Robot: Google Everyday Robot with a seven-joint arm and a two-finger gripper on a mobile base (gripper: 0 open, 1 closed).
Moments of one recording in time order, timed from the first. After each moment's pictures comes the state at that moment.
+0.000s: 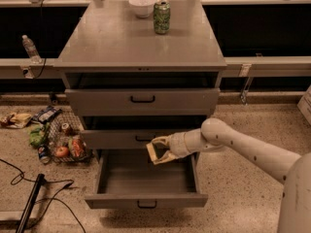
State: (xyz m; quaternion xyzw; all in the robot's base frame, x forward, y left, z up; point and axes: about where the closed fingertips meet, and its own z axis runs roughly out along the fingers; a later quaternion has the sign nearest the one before) arm 0.607 -0.013 0.496 -0.74 0.47 0.19 0.44
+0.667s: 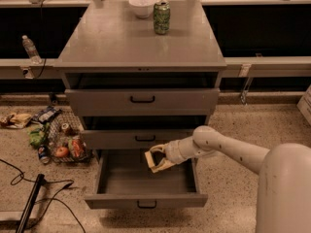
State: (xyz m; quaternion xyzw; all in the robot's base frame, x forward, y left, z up) arm 0.613 -0.001 0.419 -0.73 0.52 0.21 0.39
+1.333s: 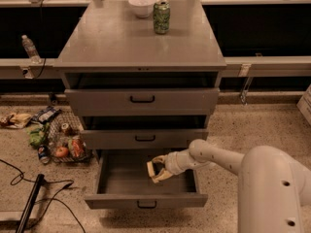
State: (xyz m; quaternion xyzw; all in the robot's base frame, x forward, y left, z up) arm 0.614 -0.007 0.328 -0.69 0.58 0.23 0.36
